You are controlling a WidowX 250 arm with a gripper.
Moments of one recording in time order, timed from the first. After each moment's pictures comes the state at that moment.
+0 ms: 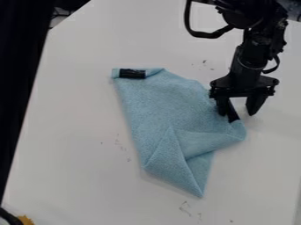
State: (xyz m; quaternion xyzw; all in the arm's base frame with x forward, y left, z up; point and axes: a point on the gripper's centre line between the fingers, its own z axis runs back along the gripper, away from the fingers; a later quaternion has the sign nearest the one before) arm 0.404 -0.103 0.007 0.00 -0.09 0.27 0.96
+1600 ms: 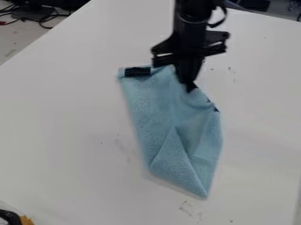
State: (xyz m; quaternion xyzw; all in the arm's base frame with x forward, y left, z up) arm 0.337 -0.019 0.100 -0.01 -0.14 0.37 0.92
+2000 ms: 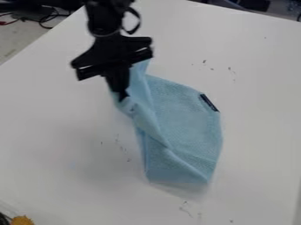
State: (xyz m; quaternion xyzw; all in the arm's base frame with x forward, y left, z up) arm 0.274 0.062 0.102 -0.01 -0.18 0.40 0.90
